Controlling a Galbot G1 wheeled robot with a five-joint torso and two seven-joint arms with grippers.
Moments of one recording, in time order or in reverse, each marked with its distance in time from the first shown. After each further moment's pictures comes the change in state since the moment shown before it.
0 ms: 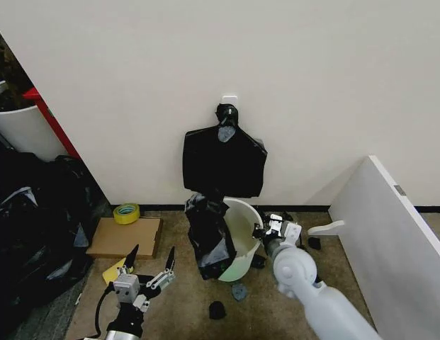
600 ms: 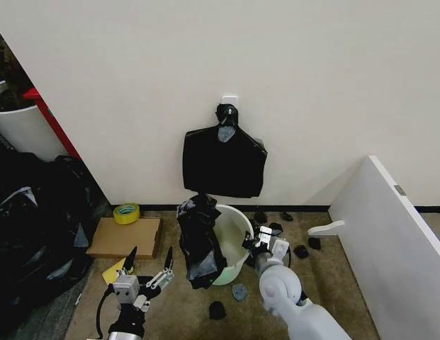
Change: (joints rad) left arm -0.010 -0.052 0.011 0.006 0.014 0.004 -0.005; right arm -0.078 0.061 -0.024 -0.062 -0.161 0.070 -0.109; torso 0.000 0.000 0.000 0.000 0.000
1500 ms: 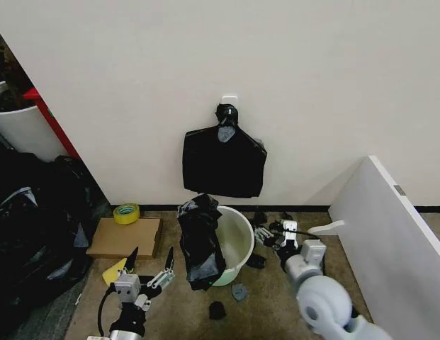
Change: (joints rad) left arm -0.019 0.014 0.005 0.010 -0.018 0.041 -0.017; right arm -0.116 -0.283 0.114 0.418 -0.005 -0.063 -0.263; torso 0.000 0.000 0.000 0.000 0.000
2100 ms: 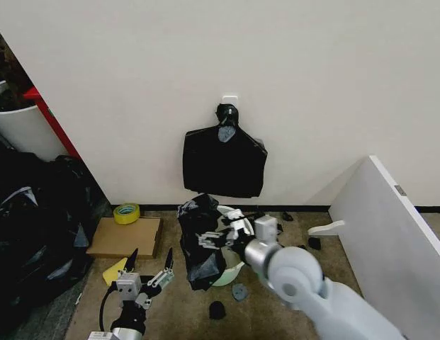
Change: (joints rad) left arm -0.013 -0.012 0.004 0.015 0.007 0.023 -0.011; right arm 0.354 0.120 -0.332 -0.147 0.055 -0.276 0.129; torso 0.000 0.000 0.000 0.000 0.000
